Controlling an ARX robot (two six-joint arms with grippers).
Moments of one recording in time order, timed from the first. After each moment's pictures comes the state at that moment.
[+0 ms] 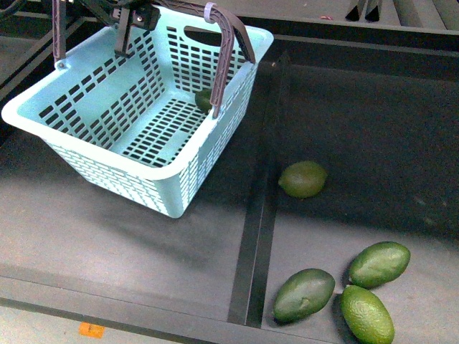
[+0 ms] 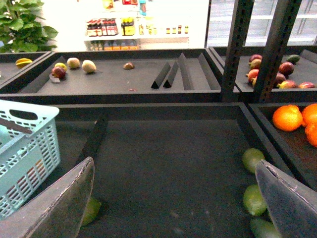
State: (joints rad) left arm -0.26 2.34 1.74 -0.02 -0.09 -1.43; right arm 0.00 0.01 0.02 0.00 0.00 0.00
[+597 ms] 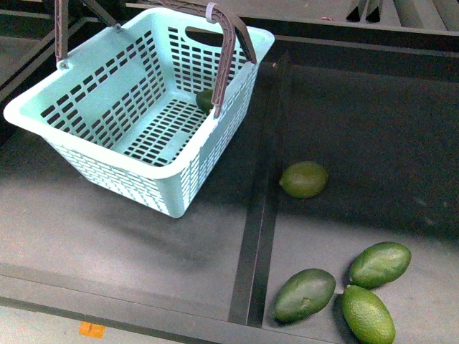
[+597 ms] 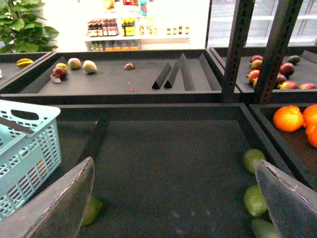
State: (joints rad) left arm -0.23 1.85 1.38 -0.10 -0.25 -1.44; right arm 0.00 0.01 0.02 0.00 0.00 0.00
